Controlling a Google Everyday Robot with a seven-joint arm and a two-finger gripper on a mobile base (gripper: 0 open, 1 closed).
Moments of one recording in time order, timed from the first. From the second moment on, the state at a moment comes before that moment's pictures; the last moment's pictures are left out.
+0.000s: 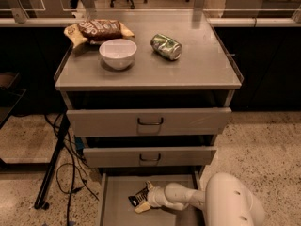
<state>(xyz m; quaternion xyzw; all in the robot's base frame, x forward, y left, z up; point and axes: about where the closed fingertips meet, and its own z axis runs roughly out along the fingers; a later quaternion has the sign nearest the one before) 0.558 0.037 0.080 -0.52 0.76 0.22 0.32</state>
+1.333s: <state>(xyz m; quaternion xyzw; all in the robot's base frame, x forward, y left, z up) 0.537 0.040 0.136 -0.54 0.73 0.20 0.36</state>
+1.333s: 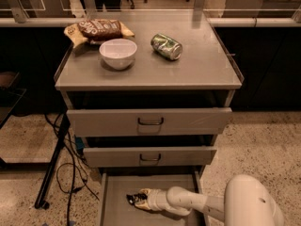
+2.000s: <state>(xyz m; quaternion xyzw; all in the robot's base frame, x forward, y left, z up) 0.534 0.040 0.134 -0.54 0.73 0.22 0.35</state>
